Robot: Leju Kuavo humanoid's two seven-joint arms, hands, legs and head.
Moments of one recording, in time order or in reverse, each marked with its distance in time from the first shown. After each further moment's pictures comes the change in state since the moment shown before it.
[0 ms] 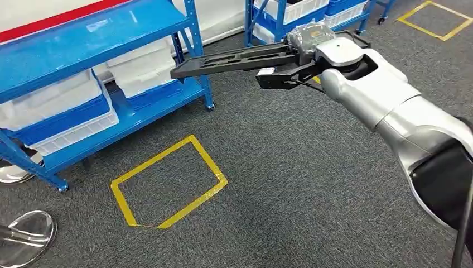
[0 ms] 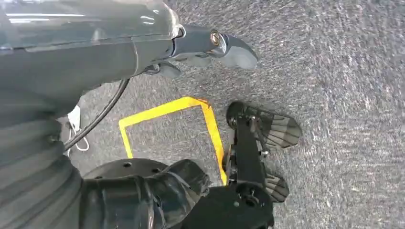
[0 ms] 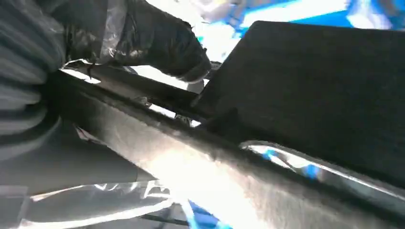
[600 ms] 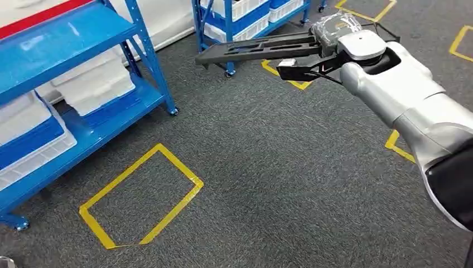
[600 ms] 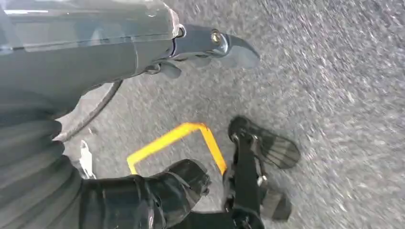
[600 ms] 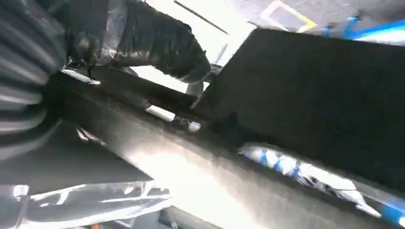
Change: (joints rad) left arm 0.007 -0.013 0.008 0.000 -0.020 0.009 0.010; right arm -0.017 -0.060 -0.028 0.021 0.072 0.031 0.024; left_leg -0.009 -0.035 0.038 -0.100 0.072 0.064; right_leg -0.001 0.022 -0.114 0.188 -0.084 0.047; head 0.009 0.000
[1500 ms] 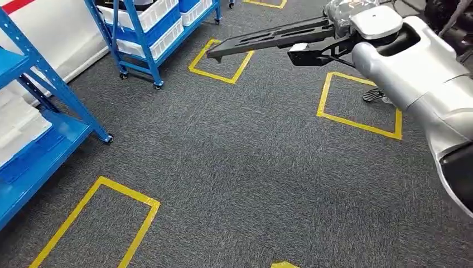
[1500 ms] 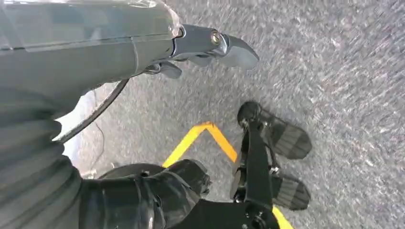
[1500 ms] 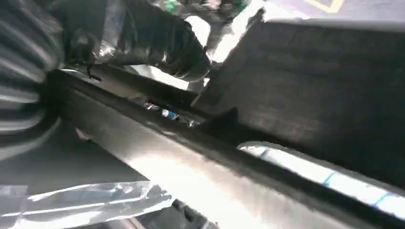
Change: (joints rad) left arm -0.010 -0.032 0.034 0.000 -0.007 0.057 0.045; right arm -0.091 -0.006 -0.004 0.002 0.083 0.087 0.018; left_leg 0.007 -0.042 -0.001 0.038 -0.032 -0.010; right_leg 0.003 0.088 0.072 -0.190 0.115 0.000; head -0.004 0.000
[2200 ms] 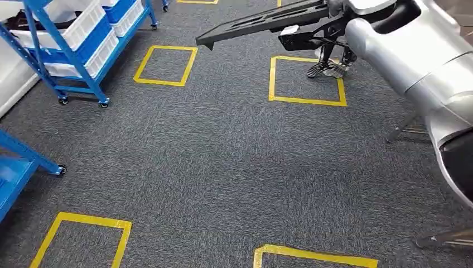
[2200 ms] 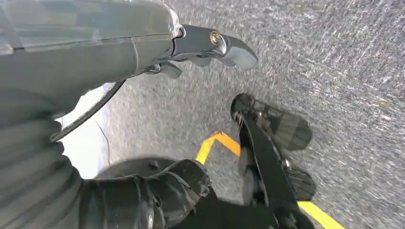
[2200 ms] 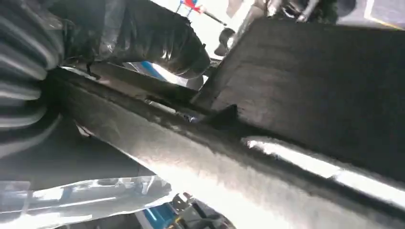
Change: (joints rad) left arm 0.010 -0.012 0.000 0.000 -0.018 -0.018 -0.019; right arm -0.085 0.072 0.019 0.012 -0.006 0.081 0.018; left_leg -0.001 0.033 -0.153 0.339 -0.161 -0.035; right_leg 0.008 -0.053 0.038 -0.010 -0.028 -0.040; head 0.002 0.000
